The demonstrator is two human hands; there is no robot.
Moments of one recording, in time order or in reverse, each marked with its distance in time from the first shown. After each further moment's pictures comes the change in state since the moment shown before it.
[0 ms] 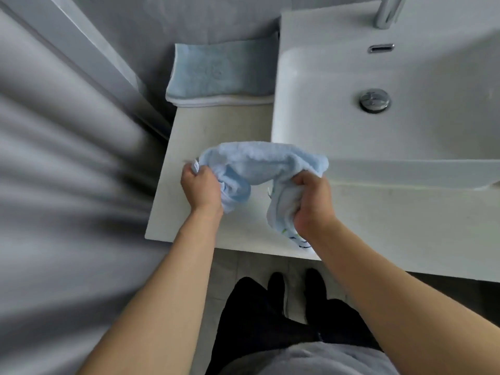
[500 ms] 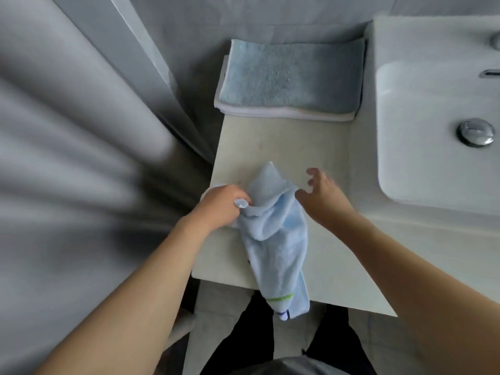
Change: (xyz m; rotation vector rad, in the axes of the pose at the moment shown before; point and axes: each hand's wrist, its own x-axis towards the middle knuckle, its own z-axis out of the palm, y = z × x) left_hand 0.210 -0.014 -0.068 1.230 -0.935 0.407; right_hand 0.098 0.050 0.155 -1.365 -0.073 -0.259
